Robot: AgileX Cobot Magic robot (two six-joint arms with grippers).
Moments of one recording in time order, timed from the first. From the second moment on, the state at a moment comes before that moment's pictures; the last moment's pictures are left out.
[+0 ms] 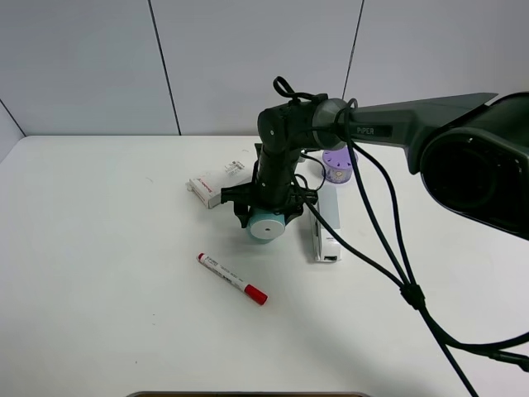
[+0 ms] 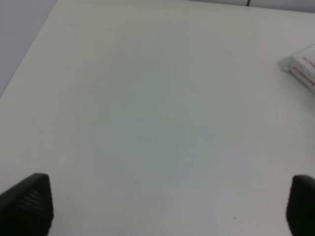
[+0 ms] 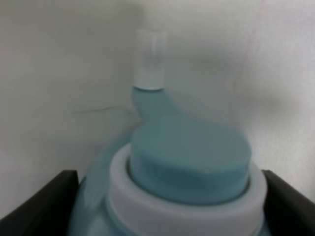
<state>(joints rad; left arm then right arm) -0.01 -0.01 -0.51 0.06 1.06 -0.07 0.63 2.30 -1.68 0.11 0.87 0.46</state>
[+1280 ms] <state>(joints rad) -0.01 -0.01 -0.51 0.06 1.06 -0.07 0.63 2.30 -1.68 0.10 0.87 0.43</state>
